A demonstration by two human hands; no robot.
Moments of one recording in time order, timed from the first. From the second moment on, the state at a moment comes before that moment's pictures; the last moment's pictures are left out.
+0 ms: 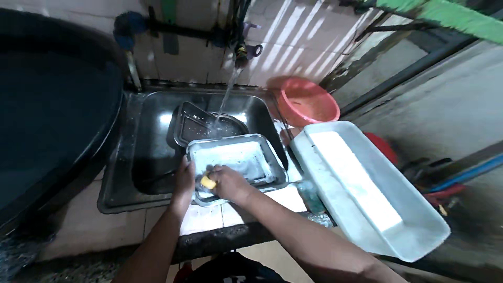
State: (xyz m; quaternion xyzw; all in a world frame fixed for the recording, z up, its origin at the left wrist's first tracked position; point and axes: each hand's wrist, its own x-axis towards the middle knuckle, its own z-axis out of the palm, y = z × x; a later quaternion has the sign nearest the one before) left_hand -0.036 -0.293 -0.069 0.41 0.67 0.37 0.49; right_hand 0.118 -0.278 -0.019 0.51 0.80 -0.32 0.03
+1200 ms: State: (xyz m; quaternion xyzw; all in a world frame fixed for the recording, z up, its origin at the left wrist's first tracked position) left_hand -0.023 -0.285 -0.042 0.46 0.74 0.25 0.42; right_hand 0.148 -0.331 0.002 0.59 0.76 -0.29 -0.04
